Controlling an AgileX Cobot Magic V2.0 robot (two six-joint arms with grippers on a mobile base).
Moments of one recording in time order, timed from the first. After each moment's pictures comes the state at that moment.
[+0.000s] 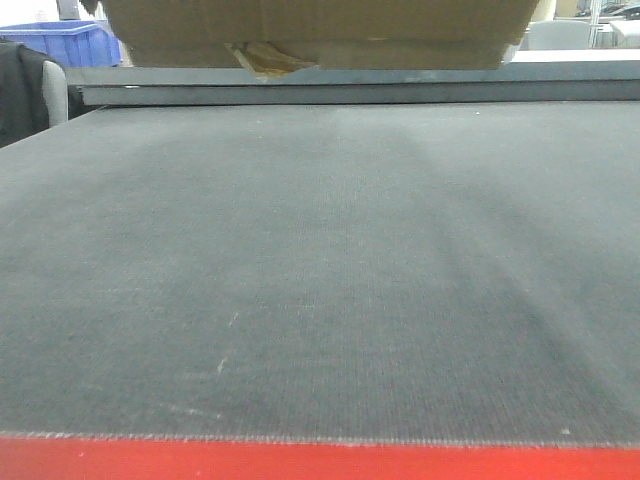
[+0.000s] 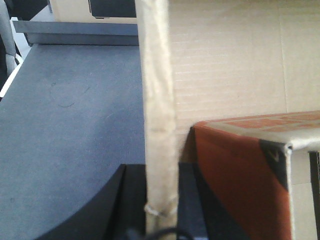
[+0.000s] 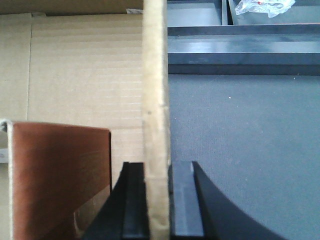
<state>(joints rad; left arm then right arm) -0.47 1.53 -1.80 0.55 0.88 -0.58 0.30 1.42 -1.53 -0.47 0.58 0.61</state>
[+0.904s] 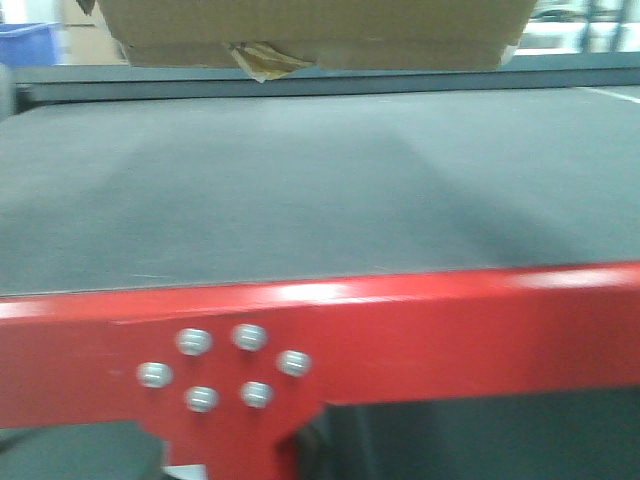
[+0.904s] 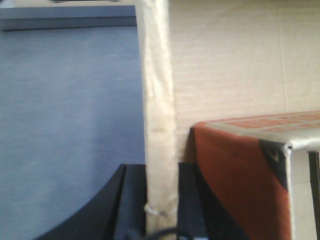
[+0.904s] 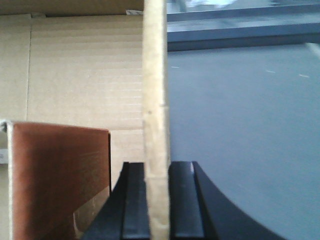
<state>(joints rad) -0.47 1.53 -1.80 0.55 0.88 -0.58 0.30 1.42 -1.53 -0.47 0.58 0.61</state>
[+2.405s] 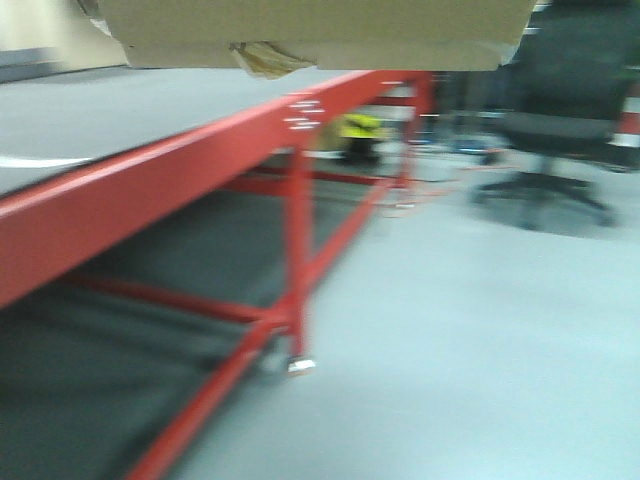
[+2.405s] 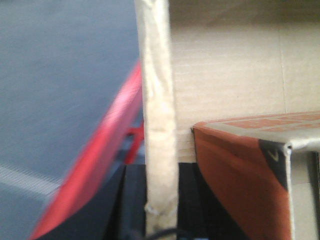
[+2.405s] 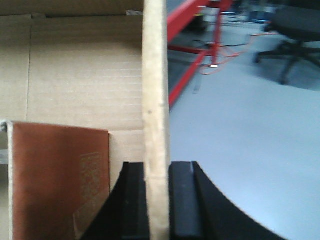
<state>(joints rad) -0.47 1.53 -1.80 0.55 0.88 -0.58 0.30 1.42 -1.53 -0.47 0.58 0.61</state>
